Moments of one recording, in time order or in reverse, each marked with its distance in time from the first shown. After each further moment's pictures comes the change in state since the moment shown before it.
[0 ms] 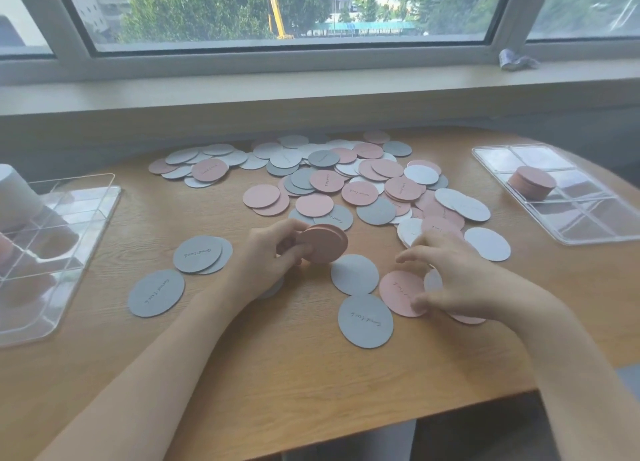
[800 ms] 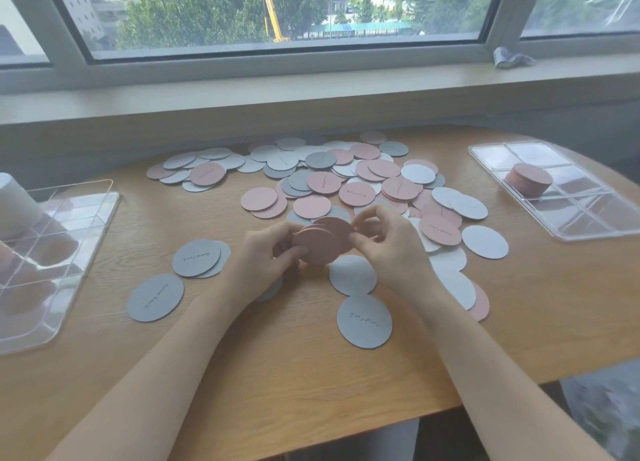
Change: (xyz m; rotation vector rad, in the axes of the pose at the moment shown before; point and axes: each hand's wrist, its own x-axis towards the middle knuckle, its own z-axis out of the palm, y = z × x) left_hand 0.001 -0.003 0.000 -0.005 0.009 -0.018; right_hand 0.046 -0.067 0.032 0.702 0.530 -0.036
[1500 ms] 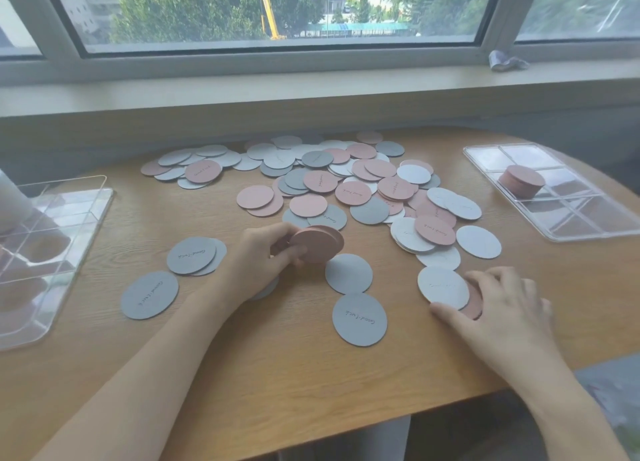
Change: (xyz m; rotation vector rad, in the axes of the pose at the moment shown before) left_hand 0.002 -0.001 -0.002 0.010 -0.049 0.007; right_hand -0.085 0.050 -0.089 -0.948 0.078 0.362
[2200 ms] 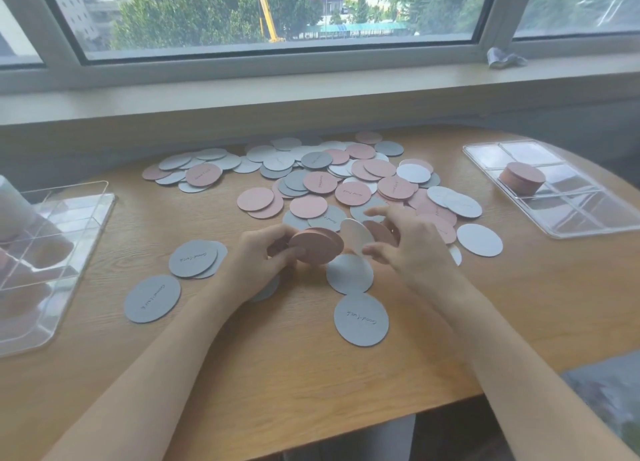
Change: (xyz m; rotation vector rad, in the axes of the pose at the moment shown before) left_hand -0.003 0.000 -0.001 -0.082 0.003 -0.062; right_hand 0.049 -0.094 -0.009 0.636 -0.013 -0.464
